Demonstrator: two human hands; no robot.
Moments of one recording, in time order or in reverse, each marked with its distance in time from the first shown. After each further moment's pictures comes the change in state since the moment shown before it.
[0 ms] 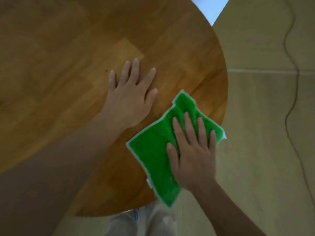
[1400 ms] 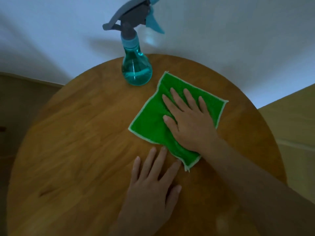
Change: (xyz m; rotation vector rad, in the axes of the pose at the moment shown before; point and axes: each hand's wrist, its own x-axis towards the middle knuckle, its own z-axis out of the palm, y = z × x) left_hand 0.020 -0.038 -0.028 -0.137 0.064 -0.125; right_hand 0.342 -0.094 -0.039 -0.142 -0.080 -0.489
